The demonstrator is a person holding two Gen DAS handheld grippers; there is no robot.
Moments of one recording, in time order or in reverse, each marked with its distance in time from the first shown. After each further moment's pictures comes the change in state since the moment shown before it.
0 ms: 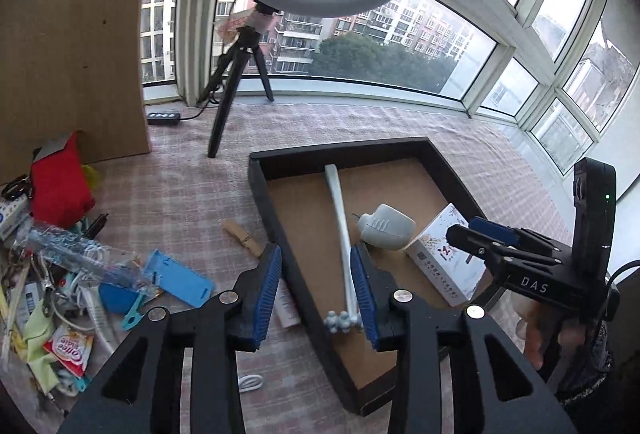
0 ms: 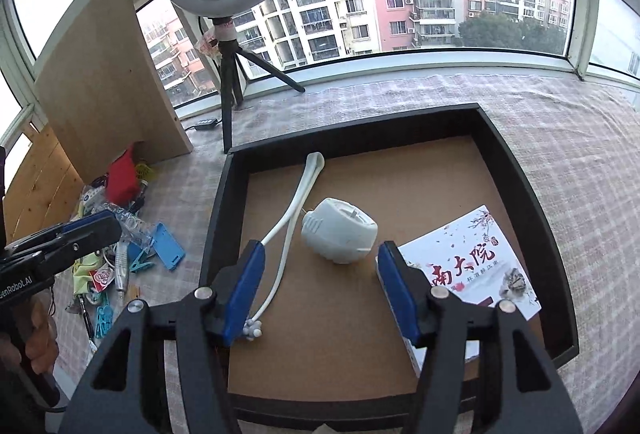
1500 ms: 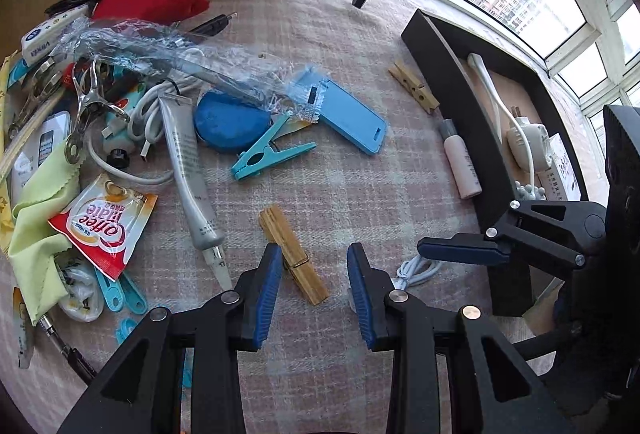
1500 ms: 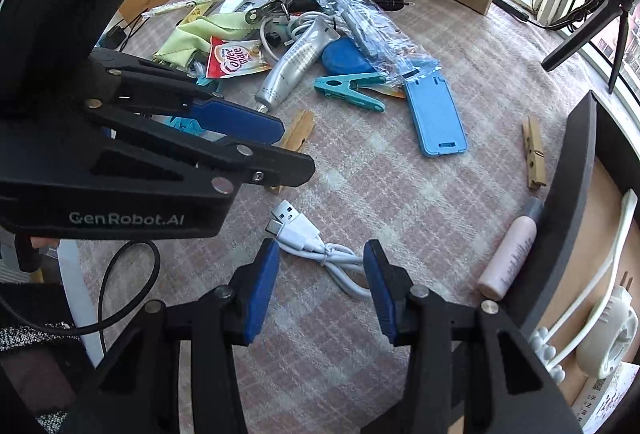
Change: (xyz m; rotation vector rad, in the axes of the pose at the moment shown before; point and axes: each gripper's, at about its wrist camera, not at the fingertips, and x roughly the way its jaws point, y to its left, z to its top) left arm 0.046 0.128 -0.099 -0.174 0.293 0.115; right arm 0.117 0.212 -0.095 -0.729 0.435 0.318
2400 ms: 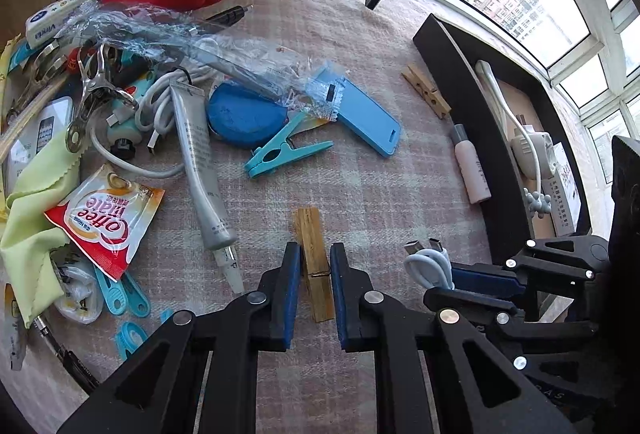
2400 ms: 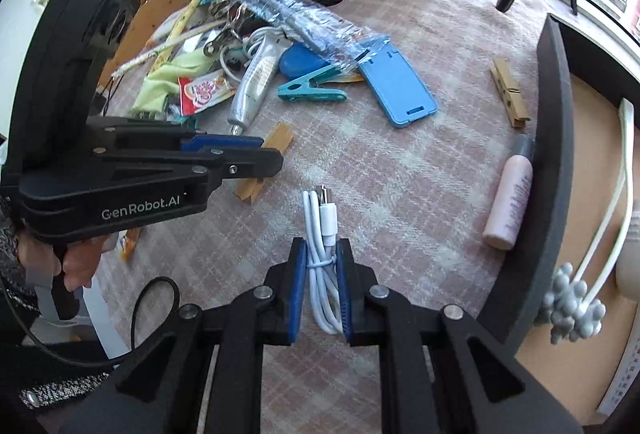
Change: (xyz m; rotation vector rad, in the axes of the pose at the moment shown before) left arm 0.000 0.011 -0.003 -0.033 -0.017 -0.023; right arm -0.009 -0.018 -0.002 0.297 -0.082 0.058
